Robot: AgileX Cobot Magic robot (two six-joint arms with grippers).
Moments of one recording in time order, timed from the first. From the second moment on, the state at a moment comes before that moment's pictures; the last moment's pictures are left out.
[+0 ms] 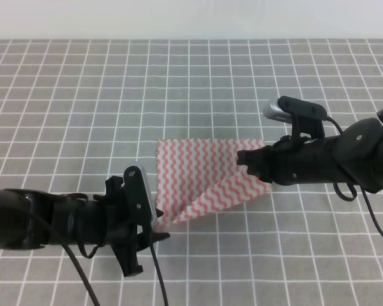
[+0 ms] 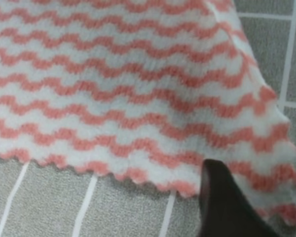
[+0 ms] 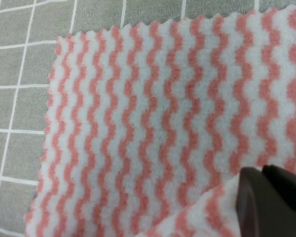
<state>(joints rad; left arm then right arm) -0.37 1.75 -0.69 -1.78 0.48 2.65 0.45 1.79 -1.03 1.00 0.22 -0.48</state>
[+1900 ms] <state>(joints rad) -0.37 1.85 -0.97 -1.76 0.40 2.14 0.41 1.82 -1.05 1.01 0.15 -0.48</state>
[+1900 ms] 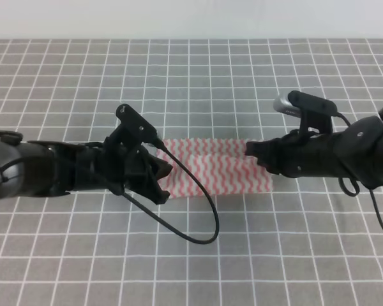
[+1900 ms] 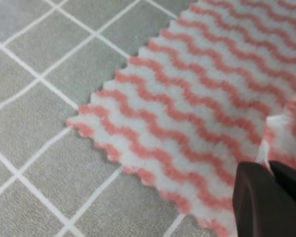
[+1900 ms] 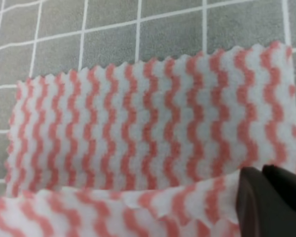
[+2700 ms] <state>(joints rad) -0.37 1.91 -1.04 -1.77 0.35 2.14 0.37 1.88 -1.12 1.02 0.18 -0.48</state>
